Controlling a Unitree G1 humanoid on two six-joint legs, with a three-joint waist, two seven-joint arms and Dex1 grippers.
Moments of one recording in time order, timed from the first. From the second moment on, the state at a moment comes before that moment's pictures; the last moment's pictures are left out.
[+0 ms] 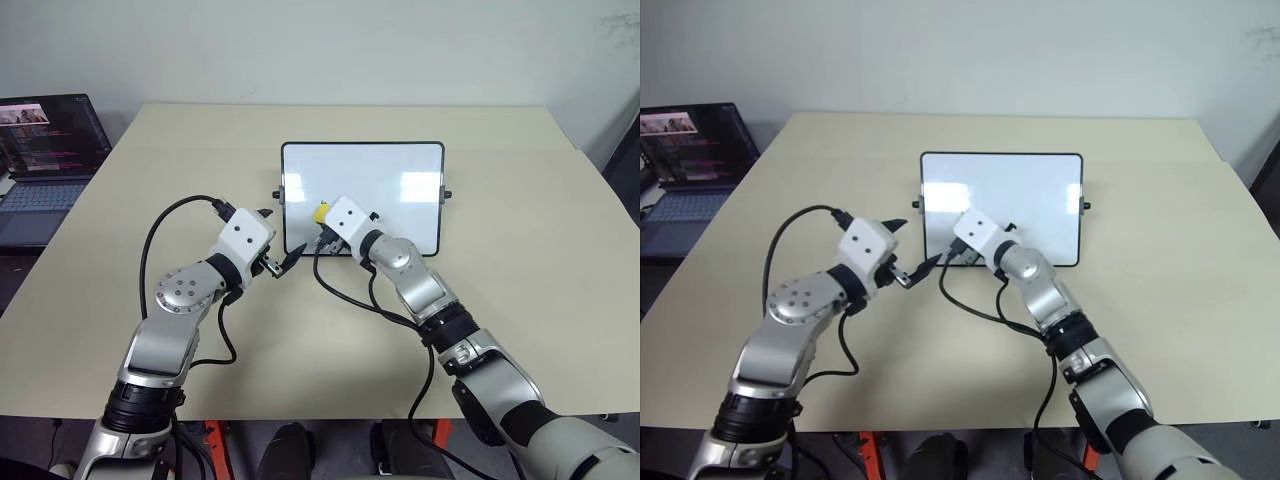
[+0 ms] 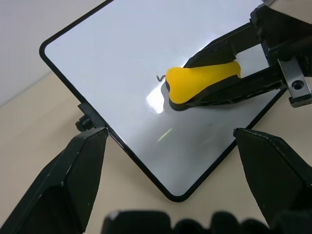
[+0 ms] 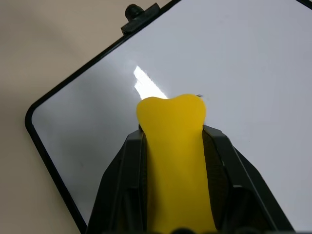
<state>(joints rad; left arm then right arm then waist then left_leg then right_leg) -0.32 0.53 -0.04 -0.24 -0.06 0.38 -0.56 -0.78 -0.08 0.32 0.47 -0.27 0.17 0.34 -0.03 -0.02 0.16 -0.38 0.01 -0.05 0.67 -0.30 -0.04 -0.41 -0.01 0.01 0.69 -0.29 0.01</state>
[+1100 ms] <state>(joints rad) -0.33 0.55 -0.05 -0.21 -0.06 0.36 -0.56 -0.98 0.01 0.25 0.65 -0.21 0.13 0.22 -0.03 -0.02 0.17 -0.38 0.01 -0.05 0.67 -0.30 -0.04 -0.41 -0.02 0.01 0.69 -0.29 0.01</state>
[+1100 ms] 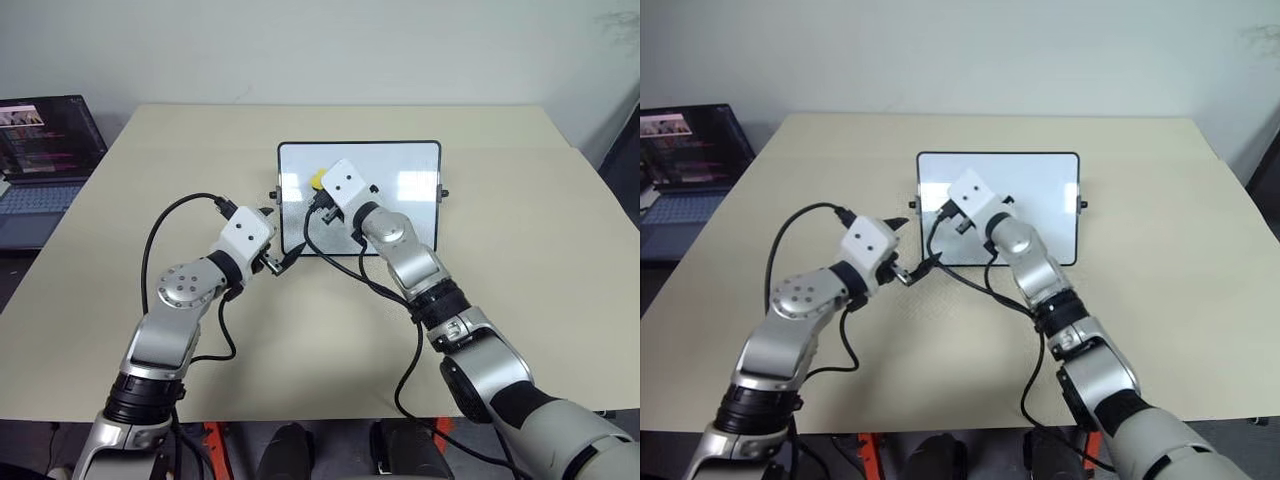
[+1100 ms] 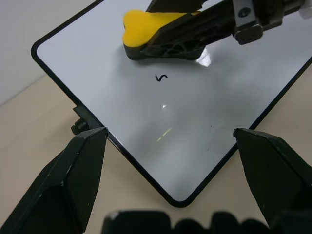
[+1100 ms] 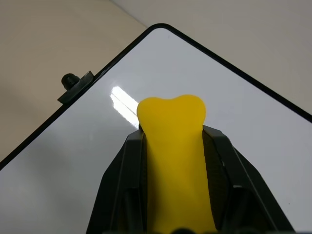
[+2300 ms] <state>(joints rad) -0.31 0.55 -0.03 -0.26 -0.06 0.40 -0.56 -0.77 -0.09 0.28 0.50 -0.25 0.11 0.30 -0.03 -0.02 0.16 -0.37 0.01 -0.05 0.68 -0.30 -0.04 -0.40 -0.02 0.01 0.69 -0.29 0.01</state>
